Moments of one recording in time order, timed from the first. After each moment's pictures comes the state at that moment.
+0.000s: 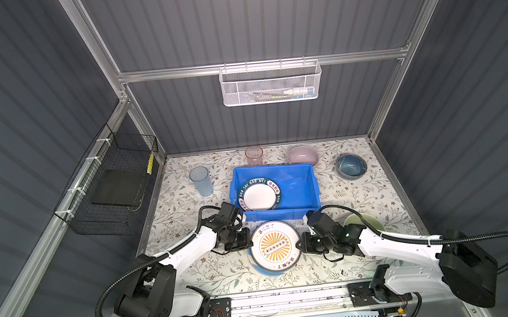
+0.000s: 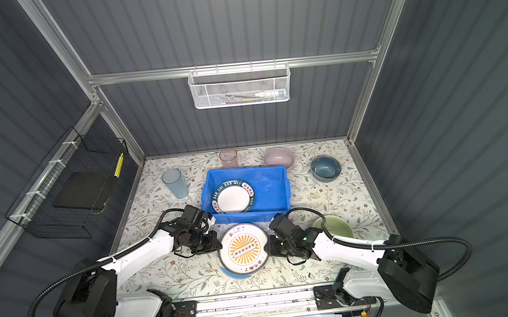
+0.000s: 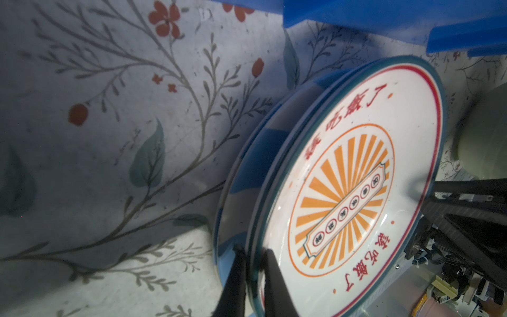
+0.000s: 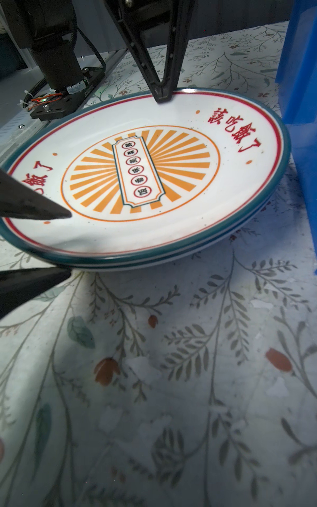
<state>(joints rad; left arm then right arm) -0.53 1.34 0.68 -0.57 0.41 -0.48 0.87 1.22 0.53 -0.26 -0.15 0.93</state>
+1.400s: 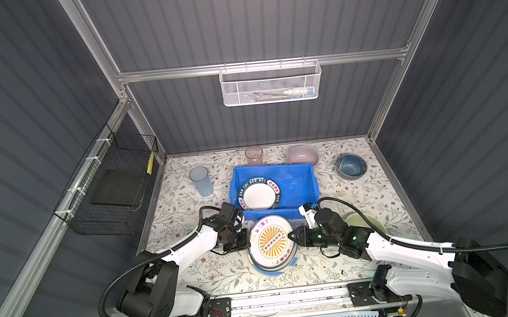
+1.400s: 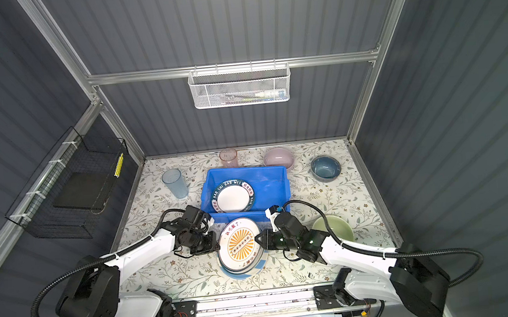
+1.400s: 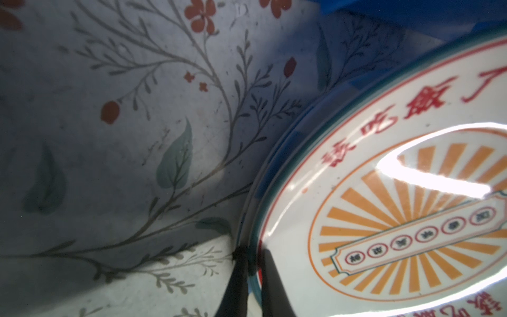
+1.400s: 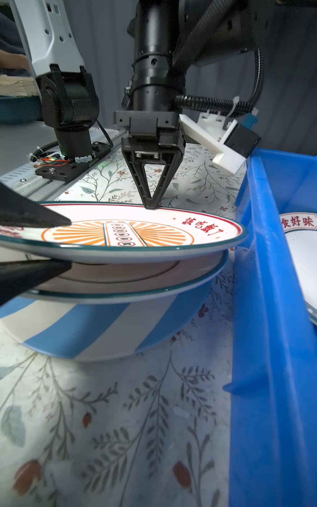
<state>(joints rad) -0.52 1.37 0.68 -0.57 0.37 -0.48 0.86 1.14 0.49 0.01 -0.21 0.91</state>
